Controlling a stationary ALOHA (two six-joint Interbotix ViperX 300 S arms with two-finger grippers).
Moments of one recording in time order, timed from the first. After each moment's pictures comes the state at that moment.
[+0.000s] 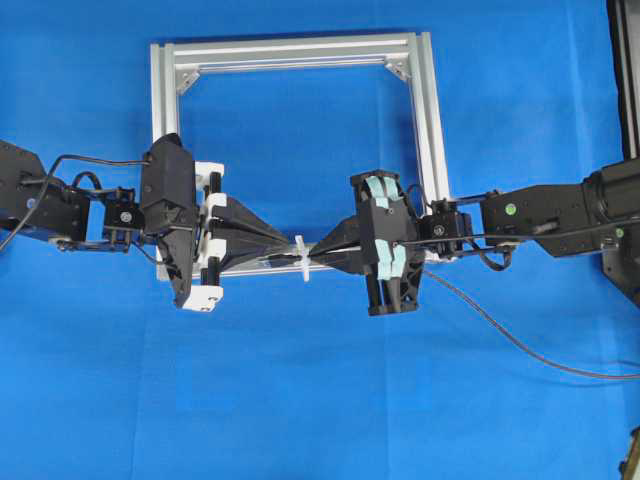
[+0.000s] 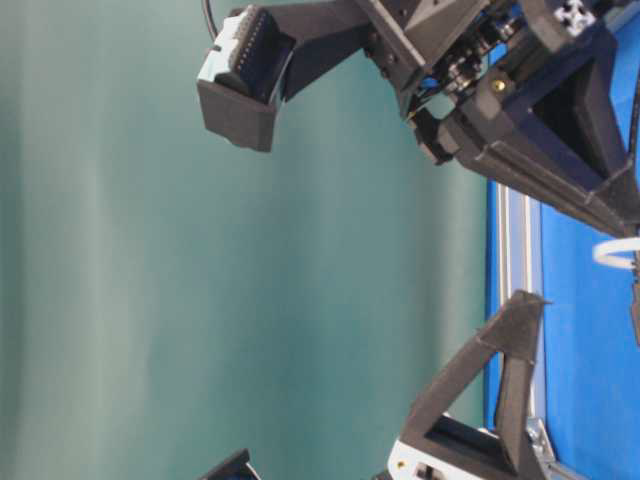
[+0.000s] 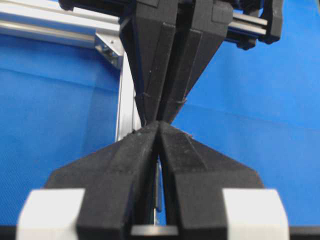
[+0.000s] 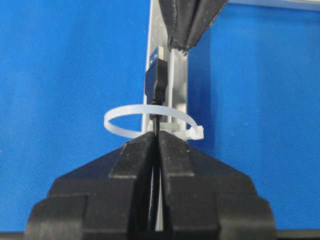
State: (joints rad) left arm -0.09 0.07 0.91 -0.08 -0.74 -0.20; right arm 0.06 0.10 0.77 -0.05 -0.35 0.13
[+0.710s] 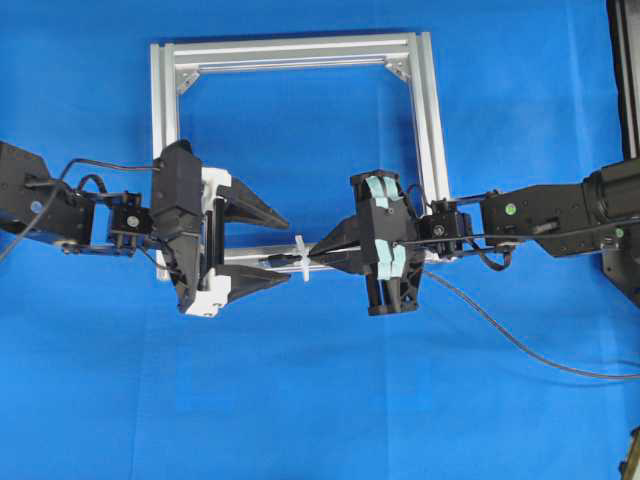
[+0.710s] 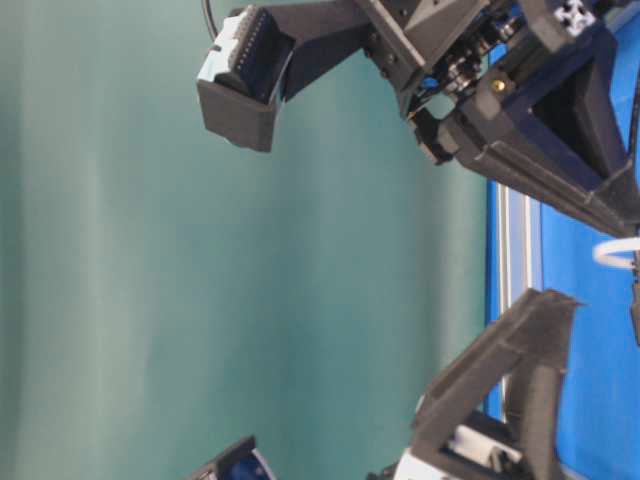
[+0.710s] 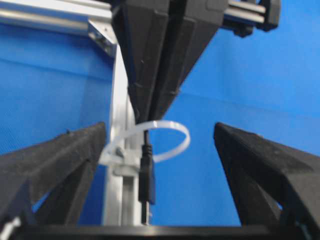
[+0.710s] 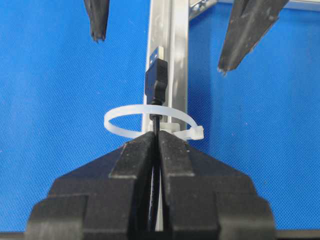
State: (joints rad) left arm -0.10 0.09 0.89 -0.08 -0.66 -0.20; right arm 0.06 0.10 0.77 -0.05 -0.35 0.13
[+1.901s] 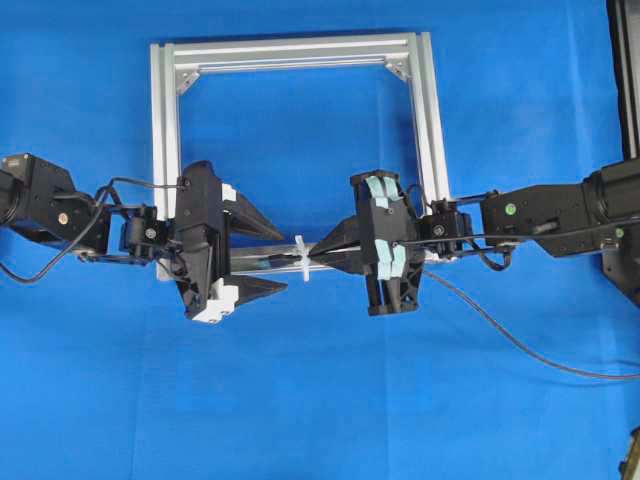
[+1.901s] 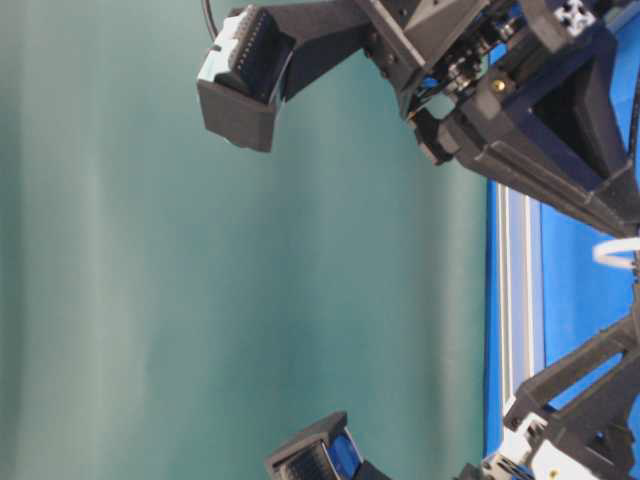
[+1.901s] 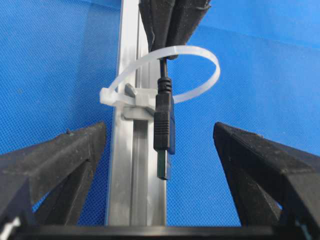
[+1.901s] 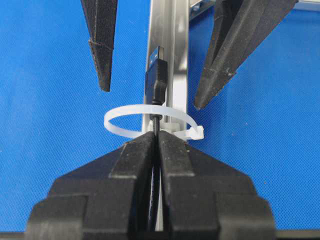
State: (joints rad) left arm -0.11 0.20 0.88 -0.08 -0.65 -0.20; right arm 0.06 0.10 0.77 -0.05 -0.35 0.13
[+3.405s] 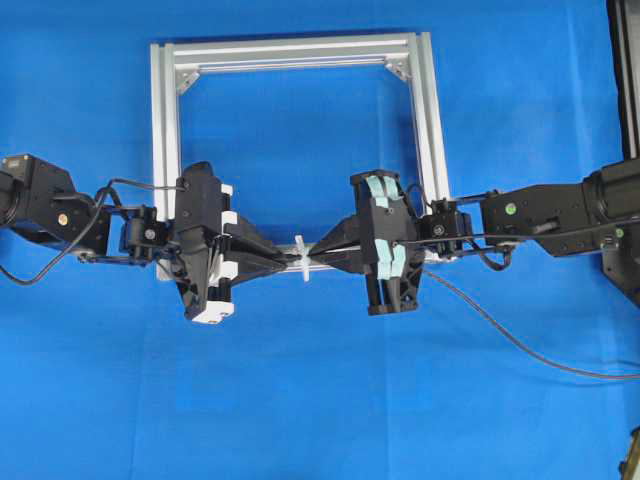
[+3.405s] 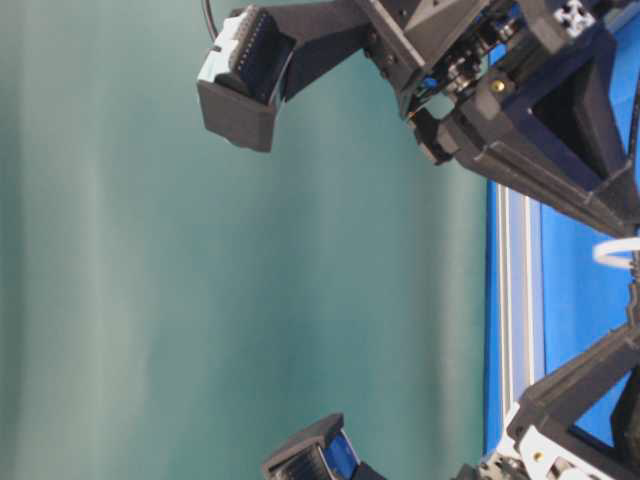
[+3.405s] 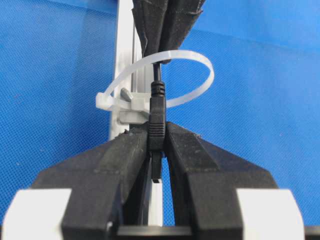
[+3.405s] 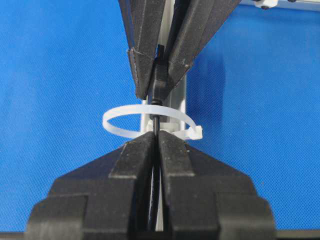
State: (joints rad) left arm -0.11 0.20 0.88 -0.08 -0.67 -0.19; right arm 0.06 0.10 0.77 -0.05 -0.35 0.13
